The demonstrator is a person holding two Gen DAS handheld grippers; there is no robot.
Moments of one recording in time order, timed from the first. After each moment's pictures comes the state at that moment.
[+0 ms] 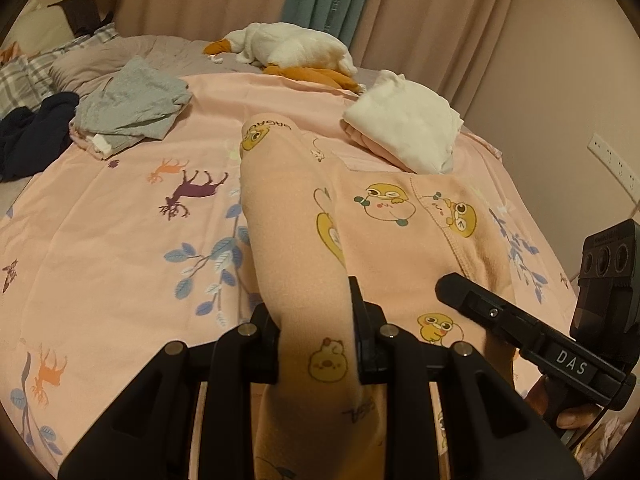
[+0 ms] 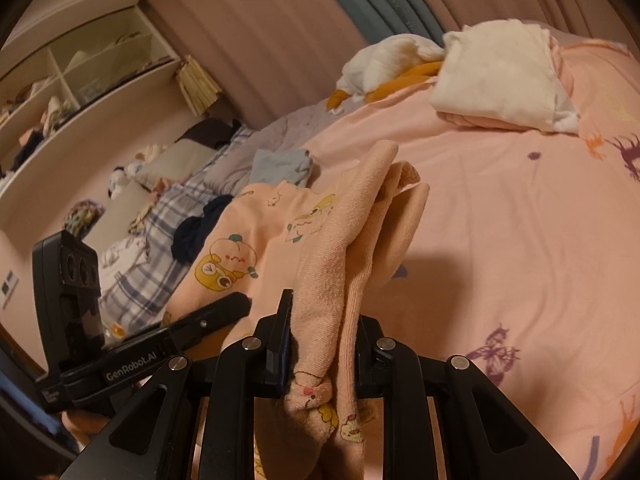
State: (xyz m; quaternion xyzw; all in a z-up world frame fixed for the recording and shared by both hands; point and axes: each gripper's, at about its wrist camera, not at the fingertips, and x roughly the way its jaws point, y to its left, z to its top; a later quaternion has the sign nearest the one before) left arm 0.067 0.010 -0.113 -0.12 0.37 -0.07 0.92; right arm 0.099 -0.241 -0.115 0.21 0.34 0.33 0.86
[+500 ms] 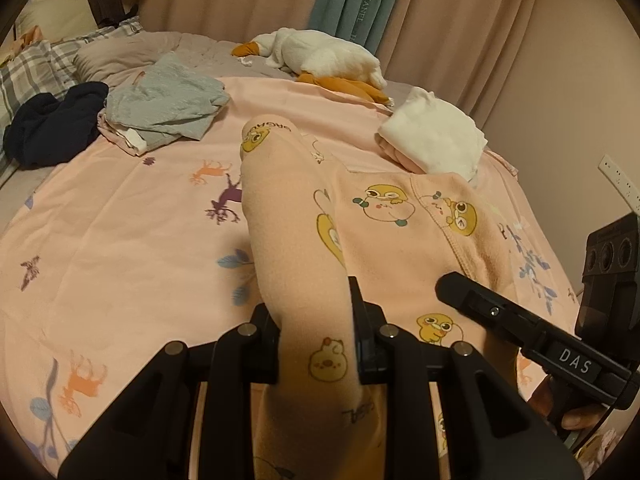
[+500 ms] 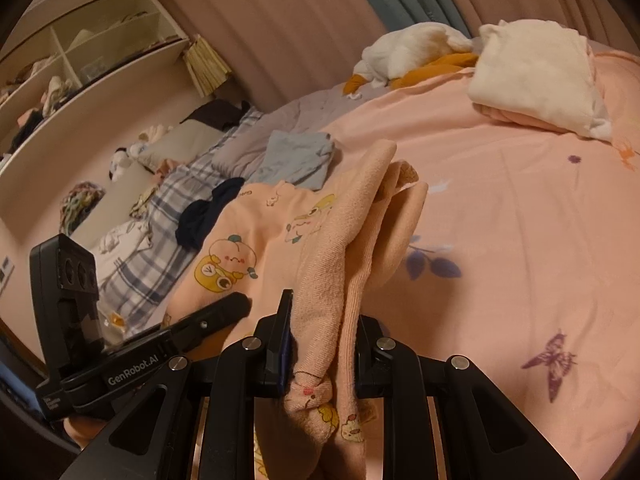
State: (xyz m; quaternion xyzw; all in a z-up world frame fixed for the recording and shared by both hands) left arm 0.061 0.069 -0.112 -0.13 0.36 -0.05 0.92; right arm 0.106 -0.181 -0.107 0.18 0.35 0.34 0.85
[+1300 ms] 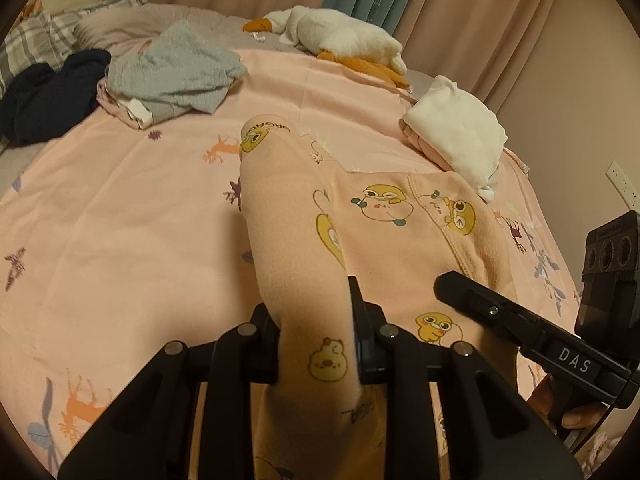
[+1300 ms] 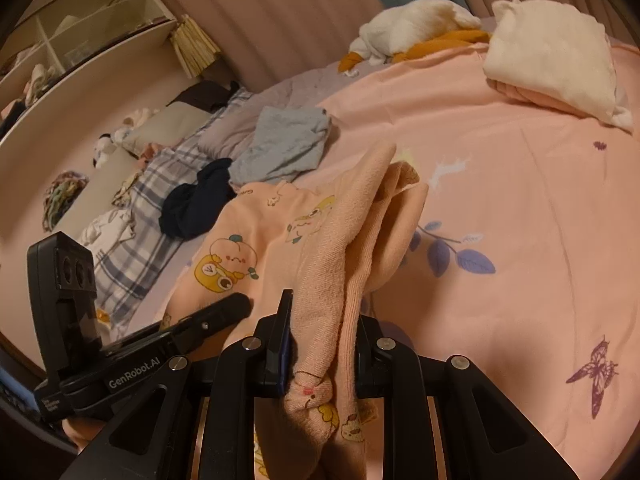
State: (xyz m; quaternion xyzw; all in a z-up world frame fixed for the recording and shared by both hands) left arm 0.091 0.108 -0.150 -0.16 0.39 -0.05 0.90; right arm 0.122 -0.142 -0.127 0.17 0.39 0.33 0.84
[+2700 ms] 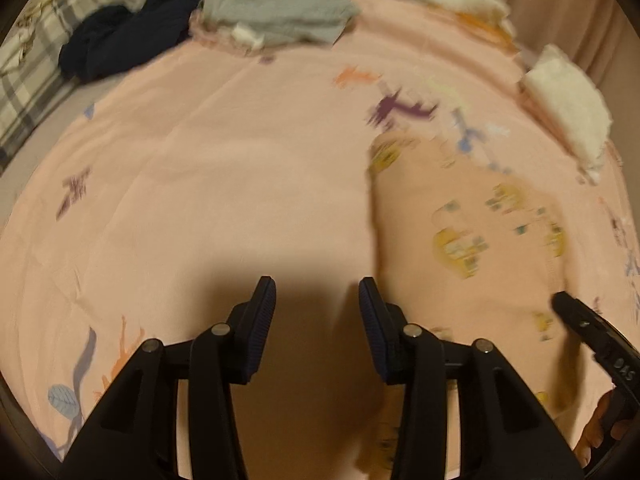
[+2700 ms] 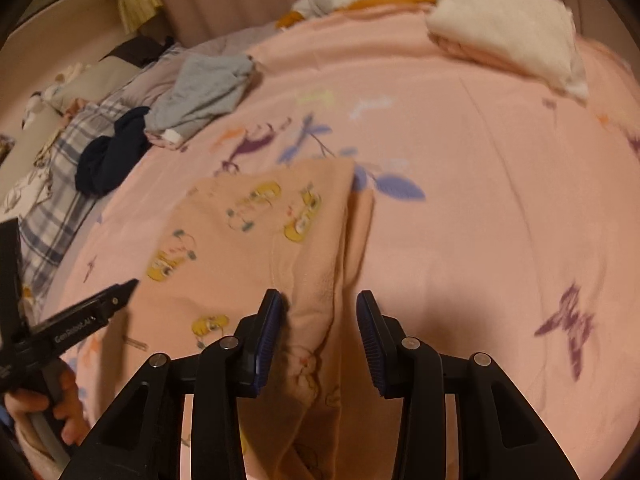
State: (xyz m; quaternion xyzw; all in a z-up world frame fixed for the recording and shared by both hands) left arm 0.083 0.164 -0.226 -0.13 0.49 0.11 0.86; right arm 0.119 -0.140 -0.187 0.10 0.46 0.21 0.86
